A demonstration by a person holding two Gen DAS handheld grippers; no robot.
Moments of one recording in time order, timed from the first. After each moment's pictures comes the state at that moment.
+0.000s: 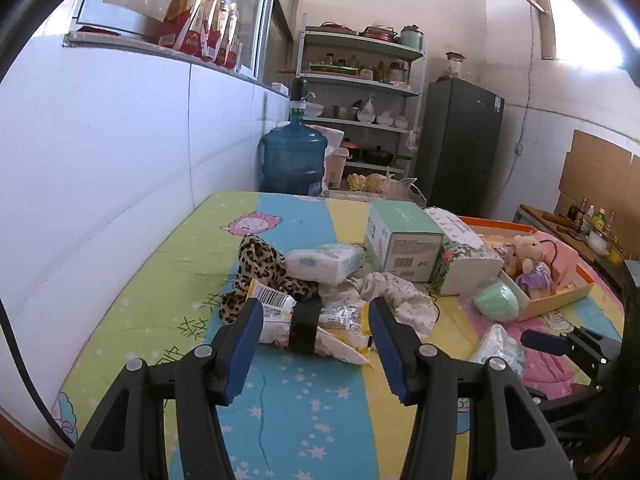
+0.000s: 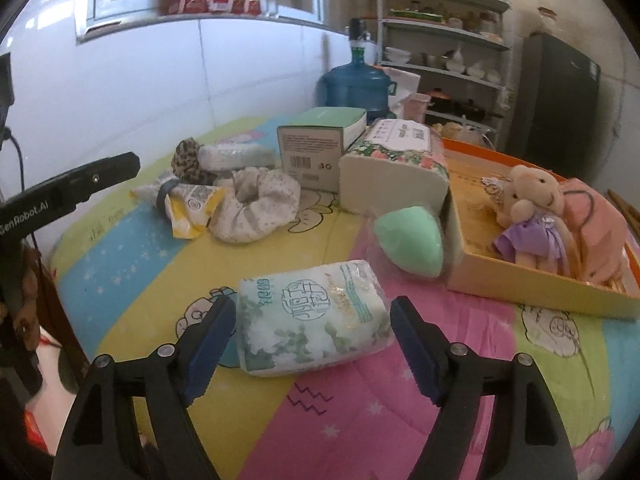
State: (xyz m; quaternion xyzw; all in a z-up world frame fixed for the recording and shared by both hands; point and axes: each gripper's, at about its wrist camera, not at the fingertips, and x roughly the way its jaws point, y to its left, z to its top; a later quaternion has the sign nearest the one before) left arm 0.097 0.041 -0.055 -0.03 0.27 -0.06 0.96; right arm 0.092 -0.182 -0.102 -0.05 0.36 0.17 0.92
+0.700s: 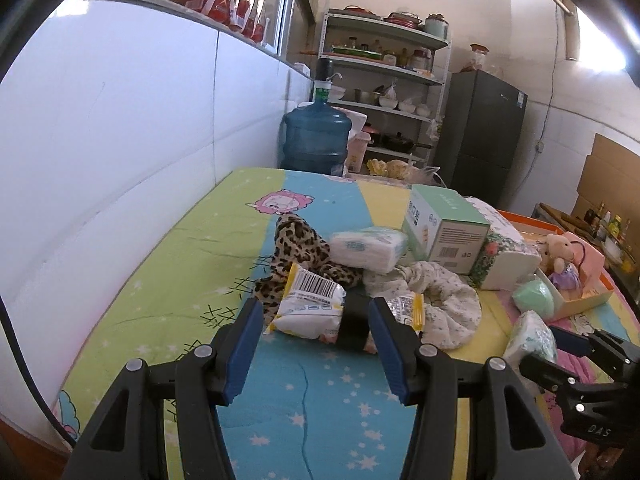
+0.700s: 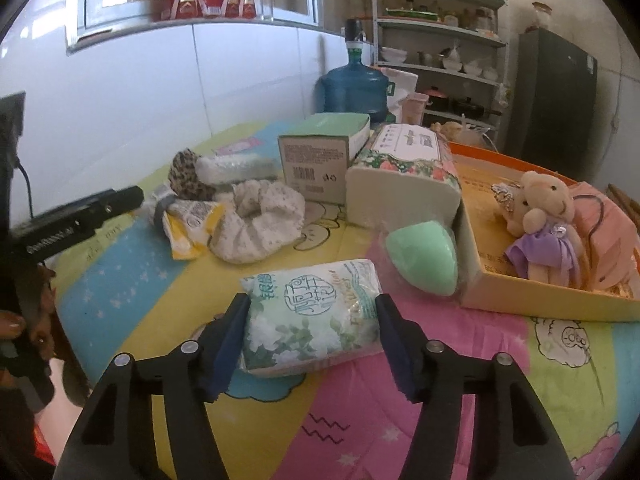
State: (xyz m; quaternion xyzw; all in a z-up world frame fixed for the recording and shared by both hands) left arm 0.119 0.066 -0.073 -0.05 0.30 -0.03 0.95; right arm 0.104 -0.171 -0.097 -0.03 0.35 0.16 0.92
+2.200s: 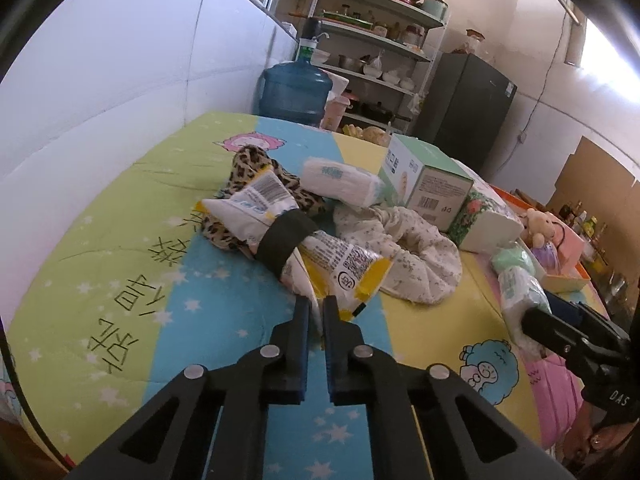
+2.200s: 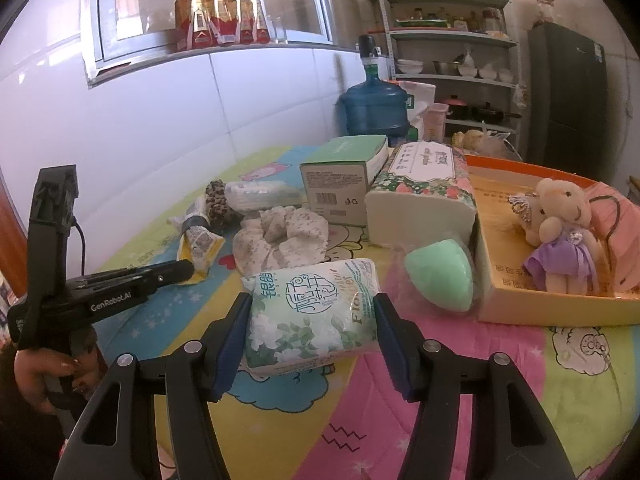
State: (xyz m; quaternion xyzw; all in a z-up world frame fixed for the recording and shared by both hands) left arm 0.119 0.060 -0.104 -0.10 0.36 -0.09 0.92; right arm 0.099 -0.176 -0.087 0.01 0.33 0.21 0.92
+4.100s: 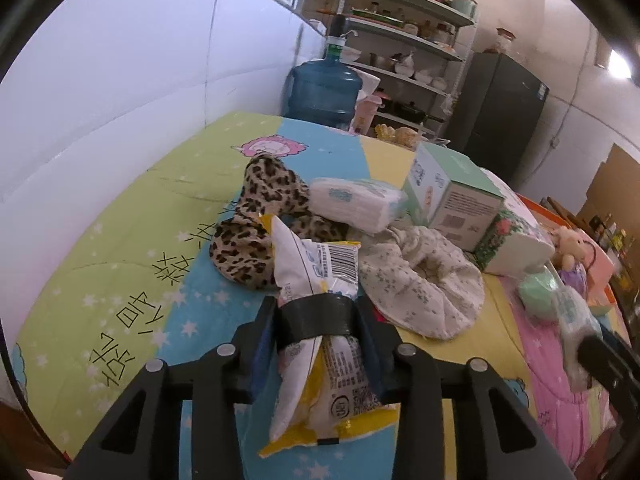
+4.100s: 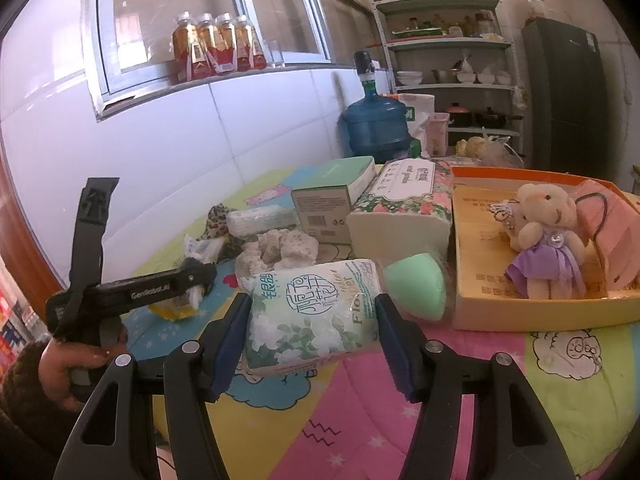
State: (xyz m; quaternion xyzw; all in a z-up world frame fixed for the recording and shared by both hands) left arm 0.142 0.041 -0.098 -0.09 0.37 -0.02 0.92; right arm 0.094 -0.204 -0.076 0.05 0.30 0.23 0.93
